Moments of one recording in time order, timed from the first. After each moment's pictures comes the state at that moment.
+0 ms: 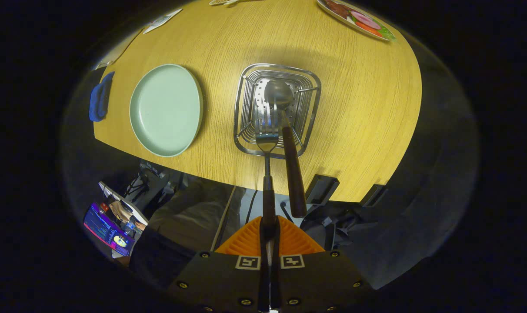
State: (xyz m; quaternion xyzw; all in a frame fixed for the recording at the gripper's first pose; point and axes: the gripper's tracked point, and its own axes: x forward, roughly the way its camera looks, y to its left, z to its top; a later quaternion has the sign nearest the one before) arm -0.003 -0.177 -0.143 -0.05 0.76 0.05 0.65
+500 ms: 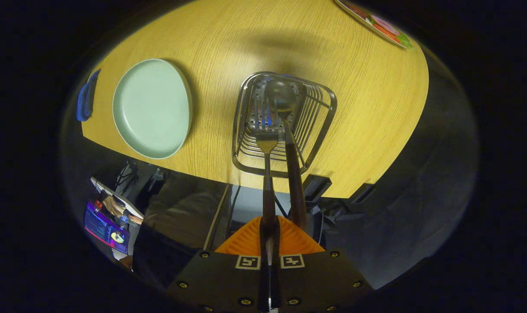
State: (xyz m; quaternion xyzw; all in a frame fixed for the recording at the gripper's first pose) arm 0.020 -0.171 -0.142 -0.09 0.79 0.02 0.60
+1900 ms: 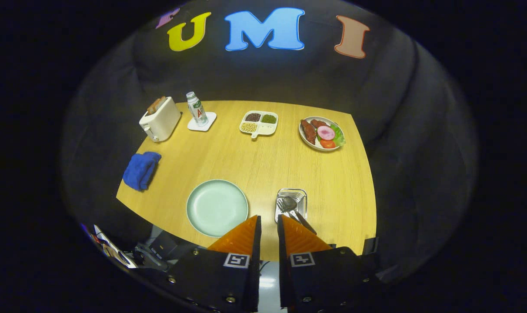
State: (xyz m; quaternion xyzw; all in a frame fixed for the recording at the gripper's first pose) arm -0.009 -0.115 -0.012 0.00 0.29 0.01 0.96
